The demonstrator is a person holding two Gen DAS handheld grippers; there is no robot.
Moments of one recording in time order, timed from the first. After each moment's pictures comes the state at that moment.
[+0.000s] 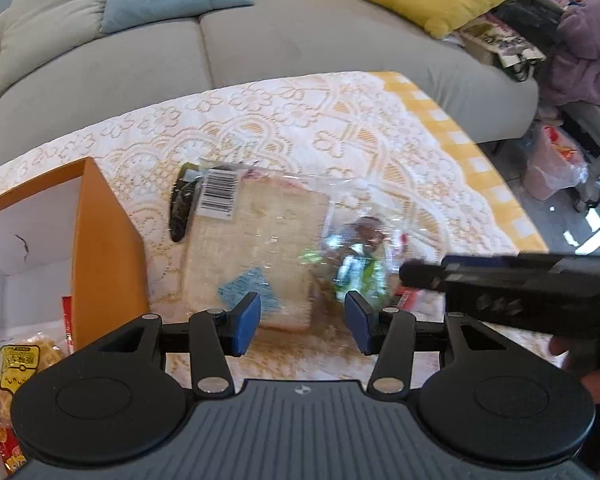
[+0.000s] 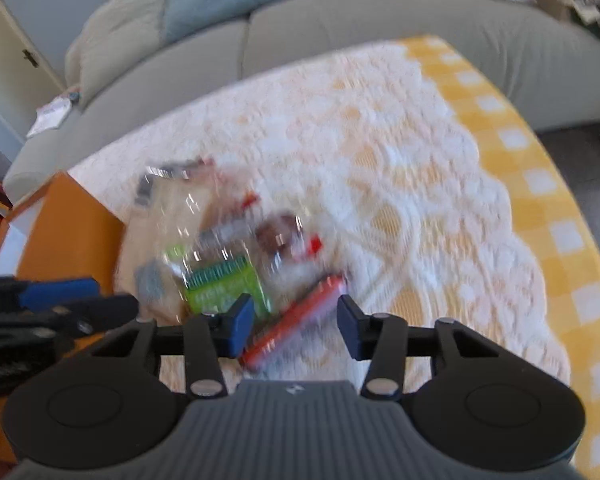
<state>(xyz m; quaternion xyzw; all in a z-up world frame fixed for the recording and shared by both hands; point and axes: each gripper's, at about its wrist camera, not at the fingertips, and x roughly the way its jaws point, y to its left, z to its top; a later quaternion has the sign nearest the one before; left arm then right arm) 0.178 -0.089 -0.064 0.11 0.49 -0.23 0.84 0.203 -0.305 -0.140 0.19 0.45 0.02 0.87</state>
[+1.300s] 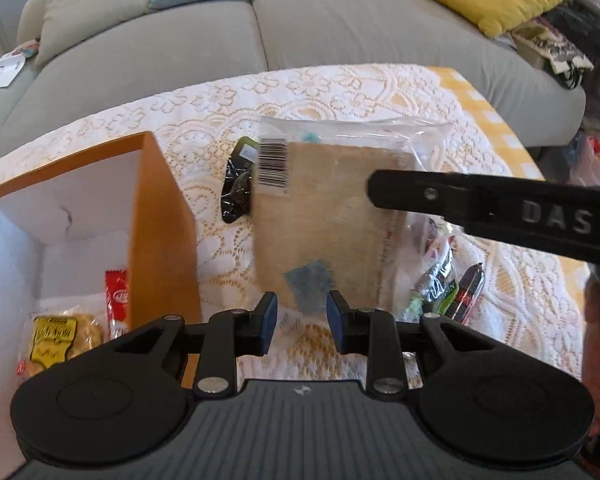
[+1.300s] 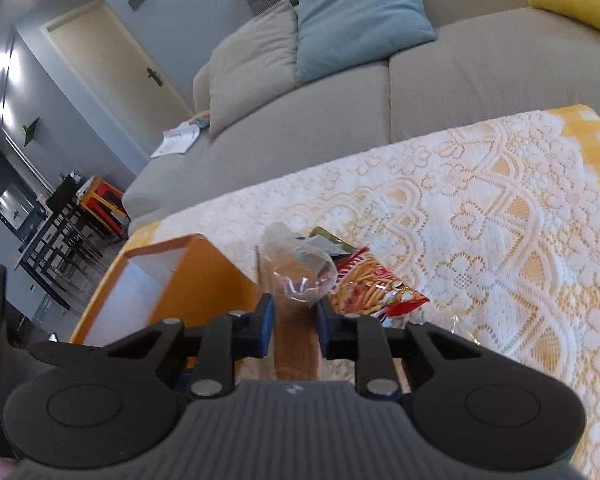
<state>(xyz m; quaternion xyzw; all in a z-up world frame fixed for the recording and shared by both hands) 0.182 -0.072 -0.062 0.10 0.51 -0.16 0.84 0.252 -0.278 -0.110 0.23 0.38 0.19 0.88</state>
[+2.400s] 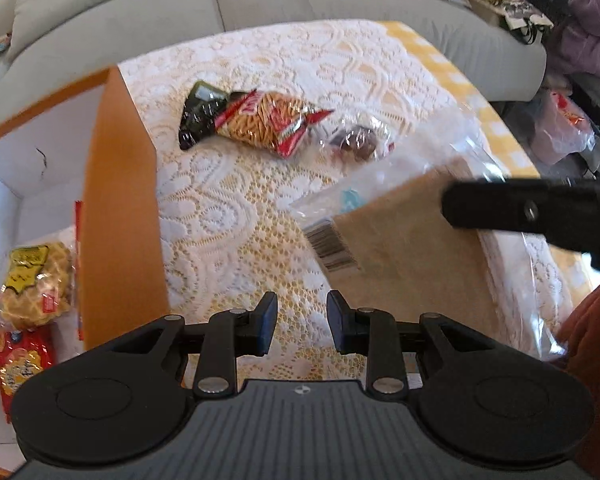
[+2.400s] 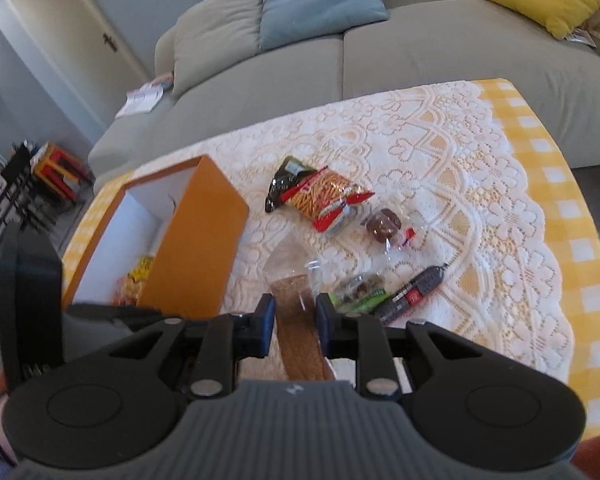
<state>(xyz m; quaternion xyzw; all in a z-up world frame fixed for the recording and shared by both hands) 0.120 -0.076 -0.080 0.12 0.54 -0.20 0.81 0.143 -0.279 -0.073 0.20 0.44 0.12 0.87</state>
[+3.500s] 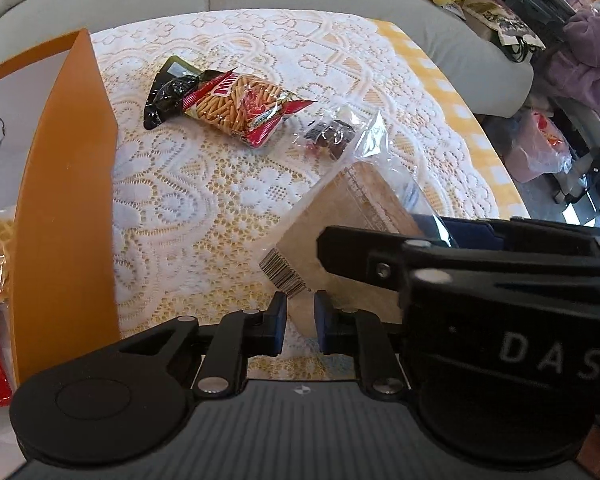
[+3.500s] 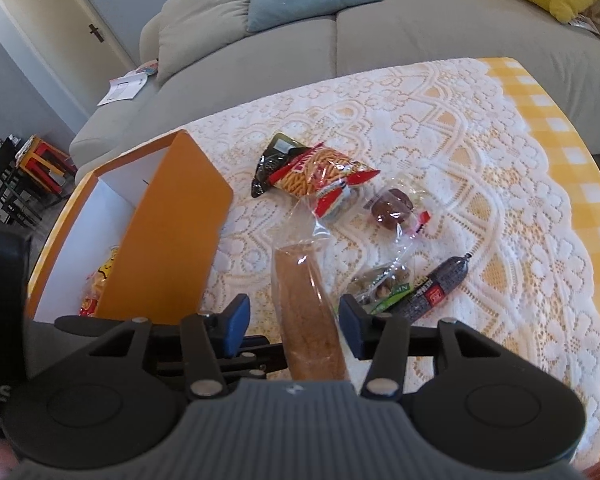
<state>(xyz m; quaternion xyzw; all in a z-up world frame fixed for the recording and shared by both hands) 0.131 -0.081 -0.093 0.05 0.56 -0.23 0.80 0.164 -0.252 -0.107 0.18 0.46 0.10 0.86</state>
